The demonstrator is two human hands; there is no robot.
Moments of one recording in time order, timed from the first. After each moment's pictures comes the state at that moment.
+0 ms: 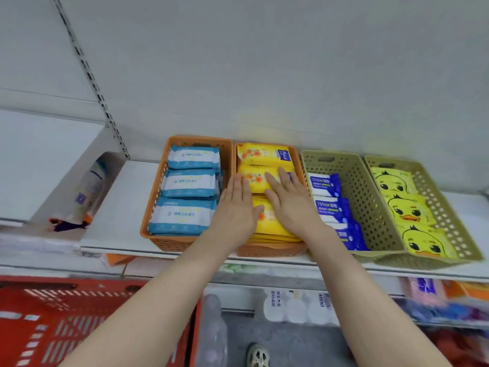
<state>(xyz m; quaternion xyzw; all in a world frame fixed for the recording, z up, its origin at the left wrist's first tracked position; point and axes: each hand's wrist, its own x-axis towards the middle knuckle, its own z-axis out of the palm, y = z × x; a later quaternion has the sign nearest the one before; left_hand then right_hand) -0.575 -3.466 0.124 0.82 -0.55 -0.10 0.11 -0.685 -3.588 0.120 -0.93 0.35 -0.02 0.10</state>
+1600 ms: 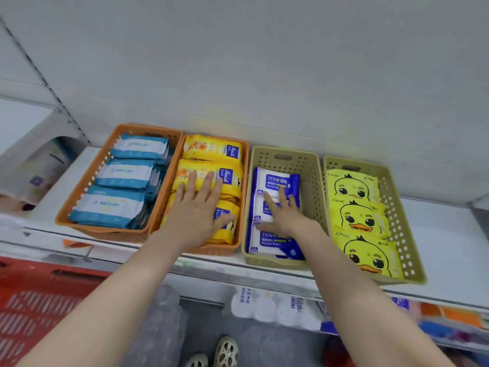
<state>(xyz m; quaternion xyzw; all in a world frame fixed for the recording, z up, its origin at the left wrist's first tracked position) -0.639 -3.515 0.122 0.85 -0.51 -0.11 -0.02 -0.784 -3.708 0.099 -0.88 0.33 0.27 0.18</state>
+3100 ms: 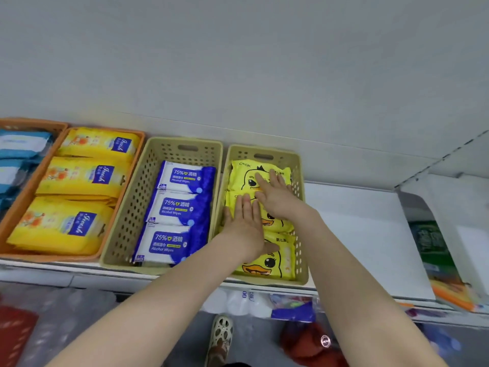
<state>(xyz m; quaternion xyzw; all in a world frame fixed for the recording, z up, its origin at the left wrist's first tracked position) -0.879 -3.744 0.127 0.79 -0.52 -0.31 -0.12 -0.918 -3.871 0.115 -0.89 0.35 0.18 0.24</state>
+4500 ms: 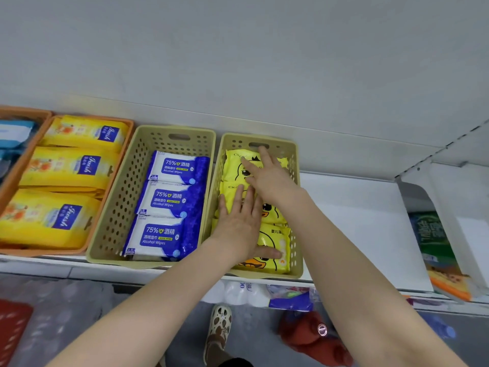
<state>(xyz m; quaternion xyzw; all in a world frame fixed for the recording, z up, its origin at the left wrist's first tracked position) -0.885 -3.739 0.111 0.78 -0.57 -0.23 -0.08 -0.903 -3.879 0.119 -0.93 0.32 0.14 0.13</state>
